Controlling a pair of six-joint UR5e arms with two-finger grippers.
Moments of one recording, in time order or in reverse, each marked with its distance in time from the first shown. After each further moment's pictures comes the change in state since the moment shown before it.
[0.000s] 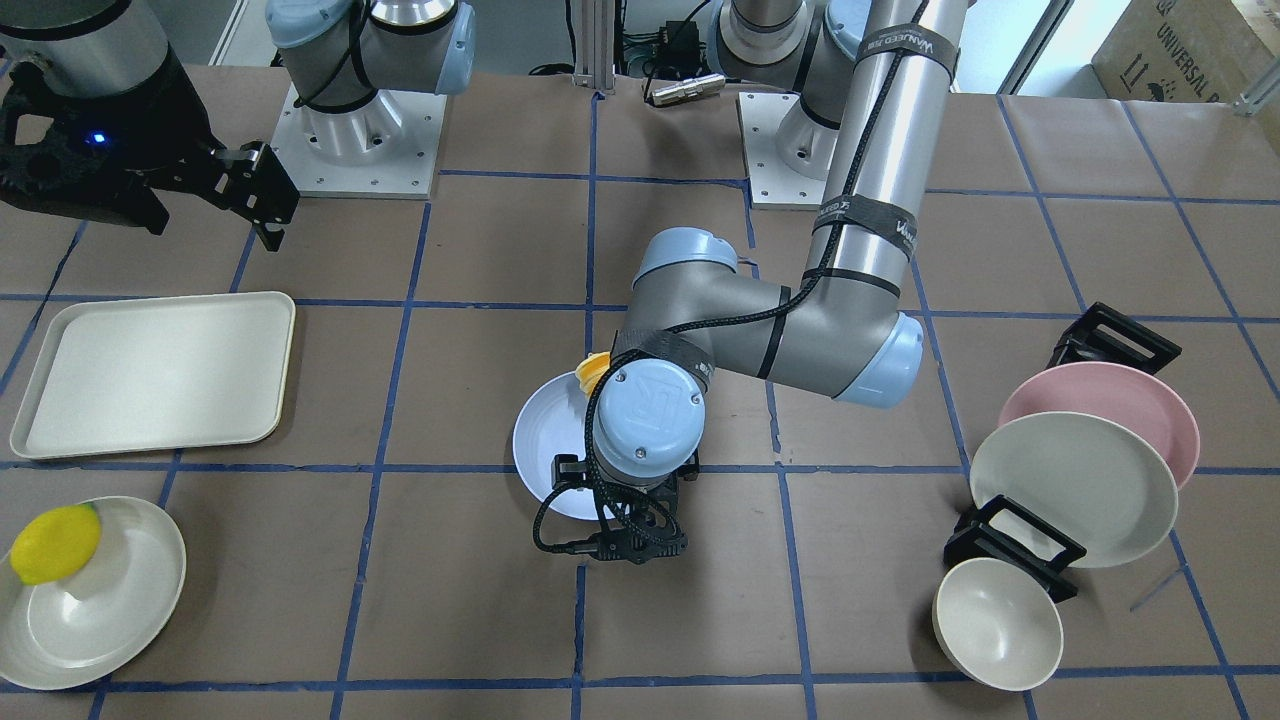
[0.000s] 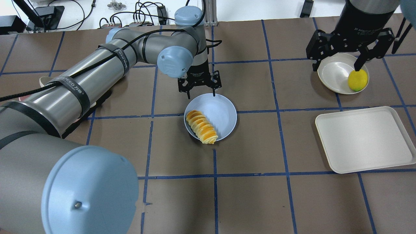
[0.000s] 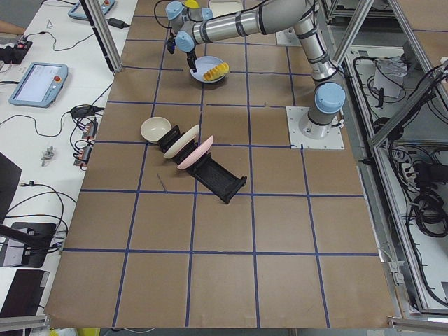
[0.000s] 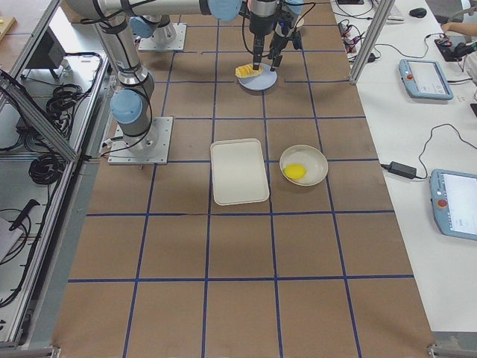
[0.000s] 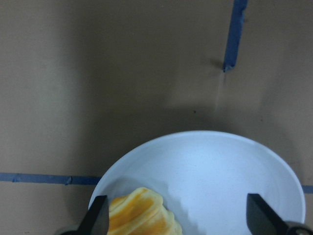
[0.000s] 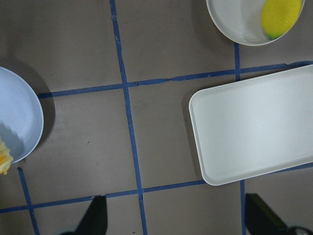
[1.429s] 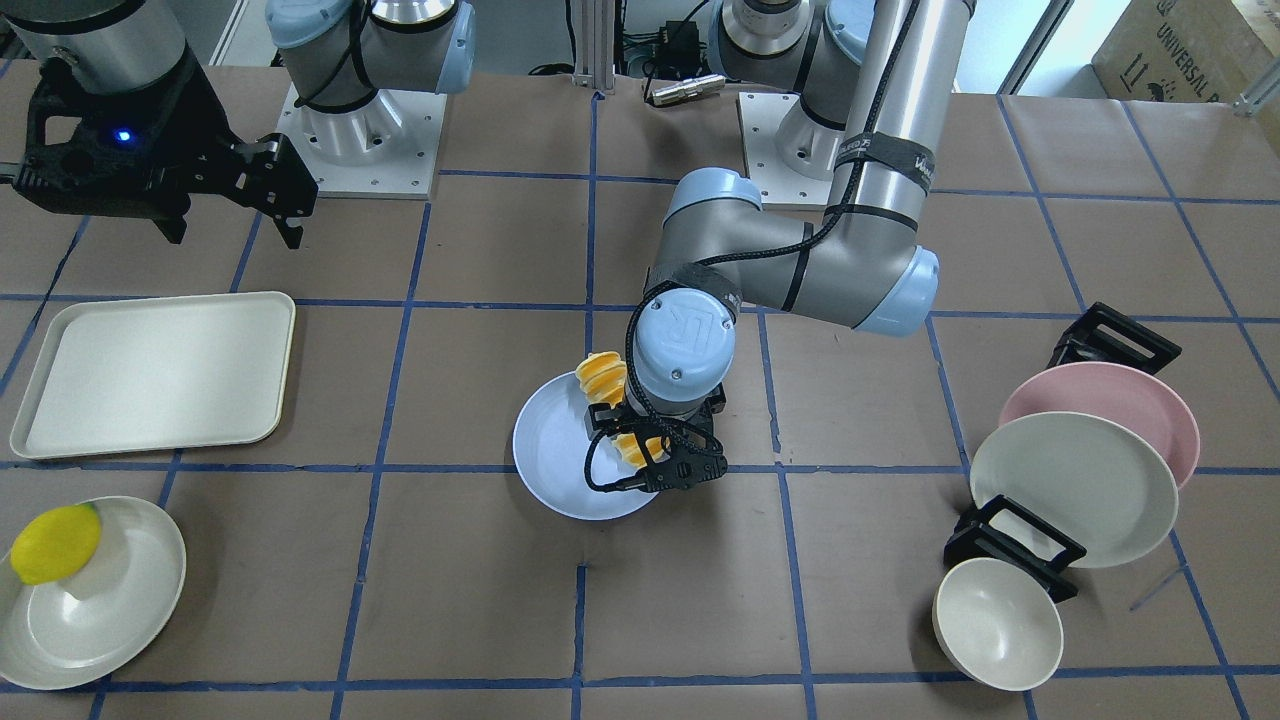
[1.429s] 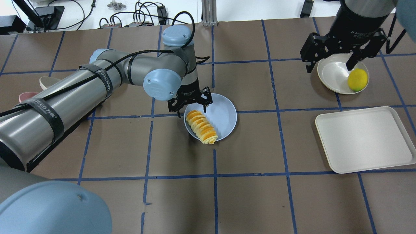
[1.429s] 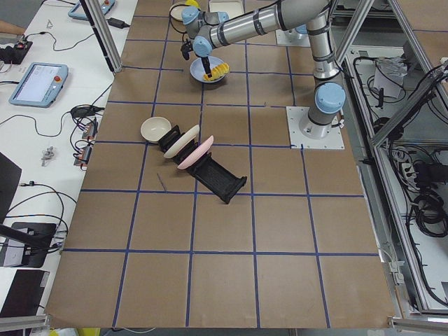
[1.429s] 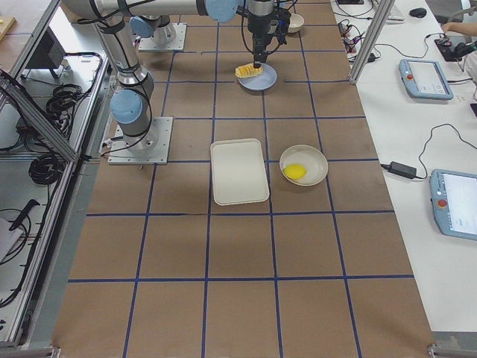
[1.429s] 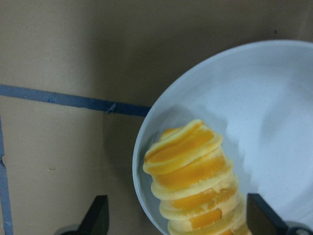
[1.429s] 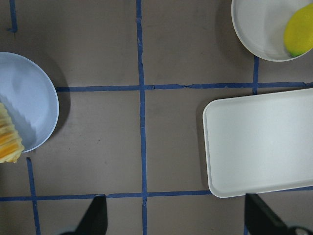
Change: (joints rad) left arm 0.013 0.132 -0.210 0.044 0.018 -0.172; right arm 0.016 -0.007 0.017 -0.039 0.027 -0.096
